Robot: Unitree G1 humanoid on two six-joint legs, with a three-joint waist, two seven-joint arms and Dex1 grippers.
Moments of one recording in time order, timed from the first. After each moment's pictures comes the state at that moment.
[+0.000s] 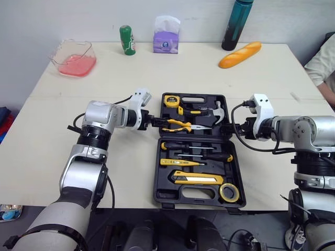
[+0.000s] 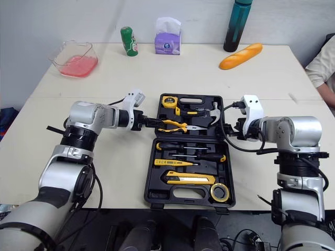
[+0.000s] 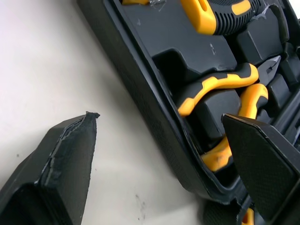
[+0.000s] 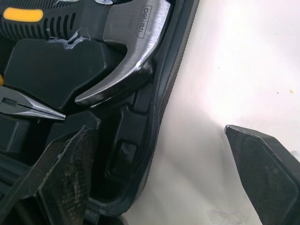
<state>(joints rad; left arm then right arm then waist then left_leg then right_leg) -1.08 0.35 -0.08 0.60 -0.22 1.07 -0.69 -0.79 -0.63 -0.14 0.13 0.43 1.37 0.47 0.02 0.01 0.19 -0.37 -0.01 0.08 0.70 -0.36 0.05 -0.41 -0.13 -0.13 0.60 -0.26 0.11</state>
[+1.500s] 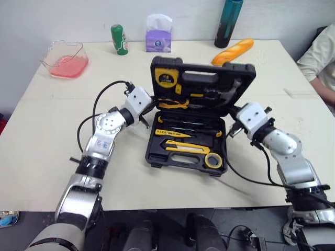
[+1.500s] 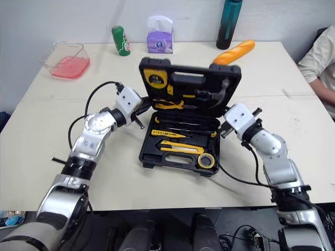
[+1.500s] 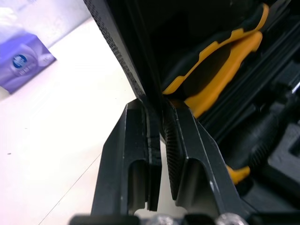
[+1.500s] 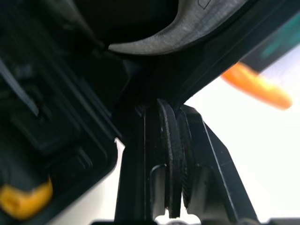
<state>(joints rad) -0.71 0.39 -0.10 0.35 0.05 -0.03 -0.49 -0.38 -0.66 0.04 0.04 -0.07 -0.08 0.42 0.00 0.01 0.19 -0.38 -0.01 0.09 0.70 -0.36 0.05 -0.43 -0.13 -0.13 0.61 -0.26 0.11</state>
